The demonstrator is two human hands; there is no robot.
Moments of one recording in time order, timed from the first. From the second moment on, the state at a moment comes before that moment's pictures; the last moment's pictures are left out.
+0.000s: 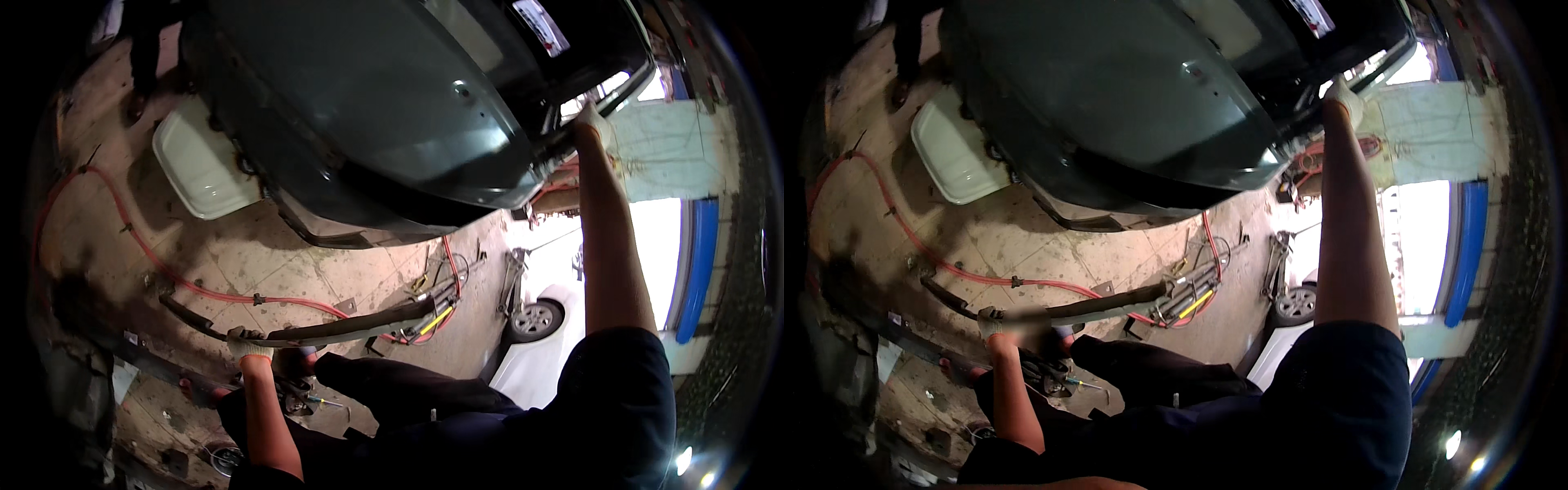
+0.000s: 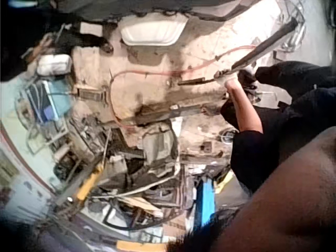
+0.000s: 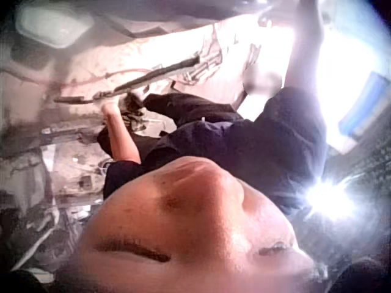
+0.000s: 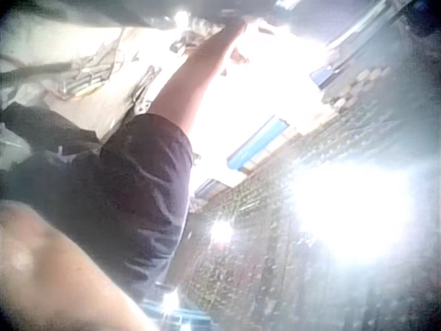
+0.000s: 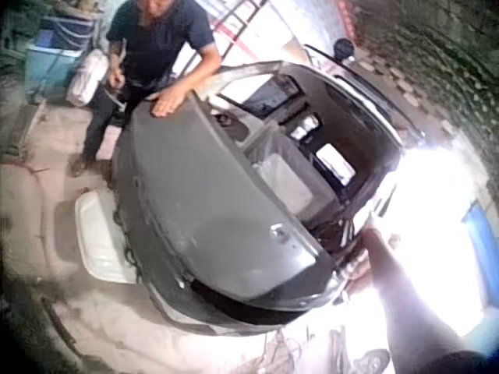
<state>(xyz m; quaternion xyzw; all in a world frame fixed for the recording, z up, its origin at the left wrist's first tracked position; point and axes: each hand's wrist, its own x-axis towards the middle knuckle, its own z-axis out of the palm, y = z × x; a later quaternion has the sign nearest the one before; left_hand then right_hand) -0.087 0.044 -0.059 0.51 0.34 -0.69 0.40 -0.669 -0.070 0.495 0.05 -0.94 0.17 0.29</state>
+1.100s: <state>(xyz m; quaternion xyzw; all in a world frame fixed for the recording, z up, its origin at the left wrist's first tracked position) -0.169 0.169 0.289 0.27 -0.23 -0.85 0.38 -0.451 0.251 0.460 0.62 -0.70 0.01 -0.35</state>
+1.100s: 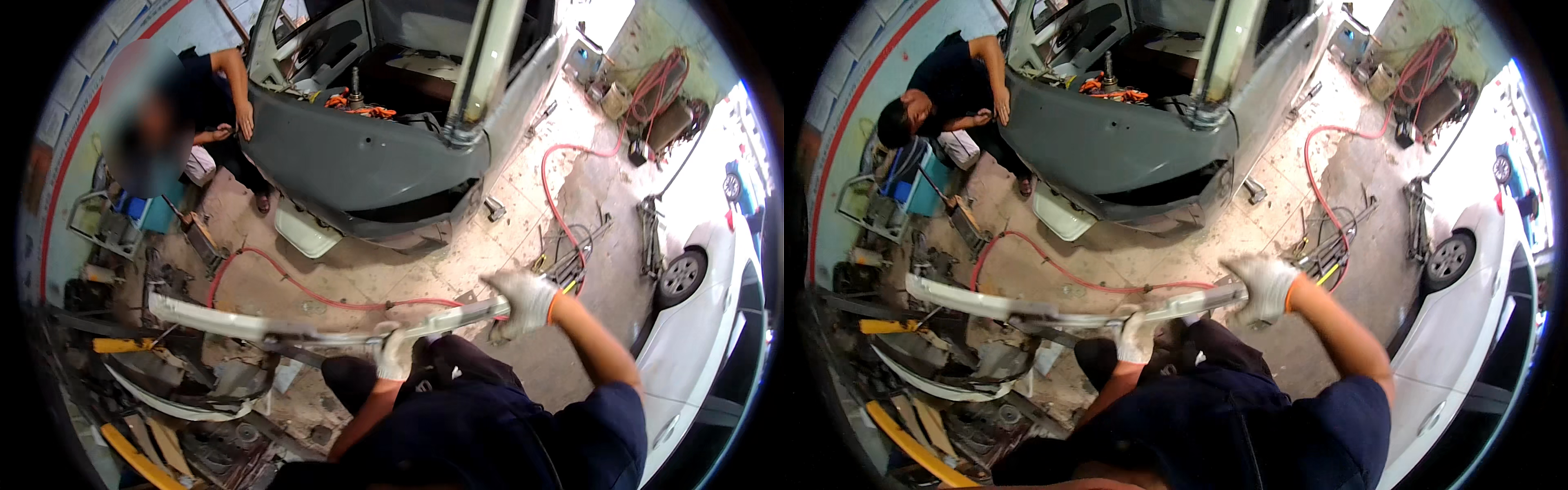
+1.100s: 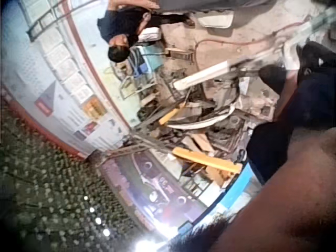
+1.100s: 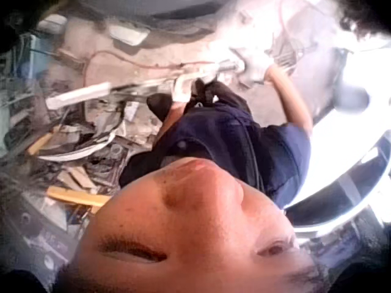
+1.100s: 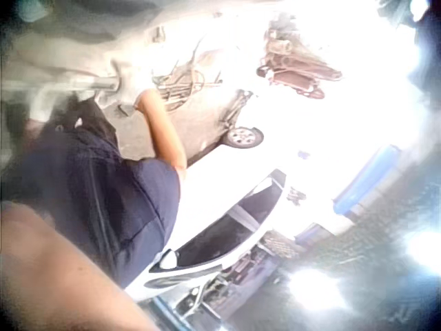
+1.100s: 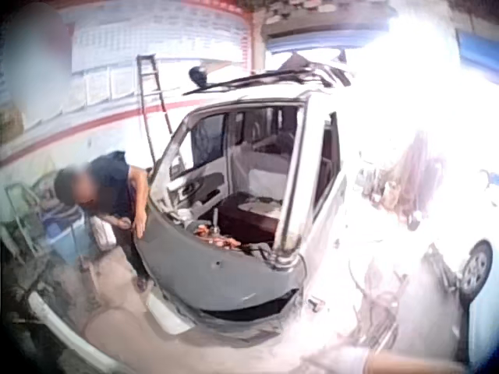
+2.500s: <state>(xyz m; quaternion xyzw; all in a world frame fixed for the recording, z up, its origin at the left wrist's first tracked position) -0.329 0.301 0.324 0.33 -0.19 -0.91 -0.17 -0.384 0.547 0.333 0.20 -0.83 0.25 -0.45</state>
